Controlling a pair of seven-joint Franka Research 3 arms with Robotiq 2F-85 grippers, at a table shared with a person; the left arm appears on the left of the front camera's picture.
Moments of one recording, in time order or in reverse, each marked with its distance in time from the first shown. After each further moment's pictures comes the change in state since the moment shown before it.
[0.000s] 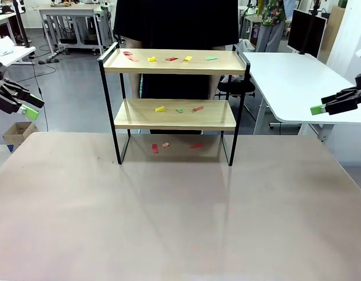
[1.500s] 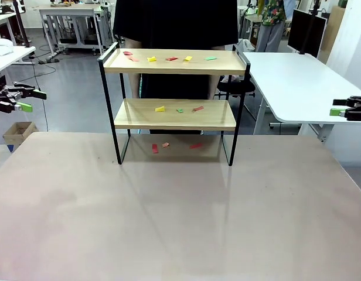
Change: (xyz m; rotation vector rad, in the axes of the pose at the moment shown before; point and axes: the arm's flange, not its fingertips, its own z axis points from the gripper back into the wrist) left arm -0.098 0.171 -0.018 -0.228 -0.466 -0.276; right arm -0.098 -0.176 -0.024 0.163 -0.390 0.071
